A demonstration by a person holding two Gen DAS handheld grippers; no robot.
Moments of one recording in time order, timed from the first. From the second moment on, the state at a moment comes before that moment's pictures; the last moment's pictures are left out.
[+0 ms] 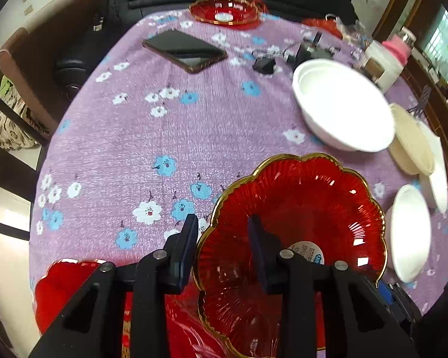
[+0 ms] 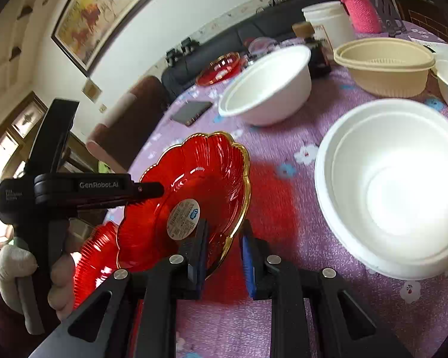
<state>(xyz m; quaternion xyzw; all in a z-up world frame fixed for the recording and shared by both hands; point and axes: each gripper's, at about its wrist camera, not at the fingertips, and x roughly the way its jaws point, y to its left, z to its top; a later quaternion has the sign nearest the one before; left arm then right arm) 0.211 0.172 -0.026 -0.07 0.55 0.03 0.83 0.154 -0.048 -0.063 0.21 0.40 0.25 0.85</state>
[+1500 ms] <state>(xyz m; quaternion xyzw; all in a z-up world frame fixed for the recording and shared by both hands) 0.050 0.312 -0.052 -0.24 0.48 0.14 0.83 0.085 0.113 -0.060 0.03 0.44 0.32 0.84</state>
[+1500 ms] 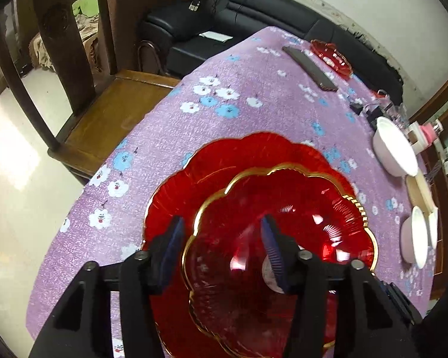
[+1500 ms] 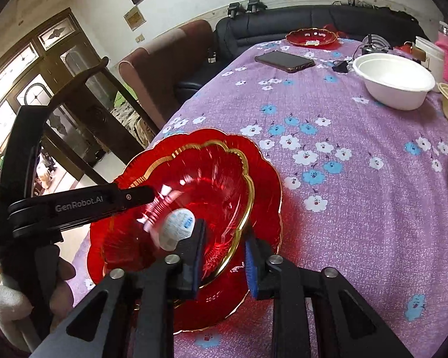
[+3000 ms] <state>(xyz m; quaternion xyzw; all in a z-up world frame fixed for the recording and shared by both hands) -0.019 0.101 0.071 -0.01 0.25 0.16 0.95 0.048 -0.142 0.011 0.07 0.27 0.11 0.95</state>
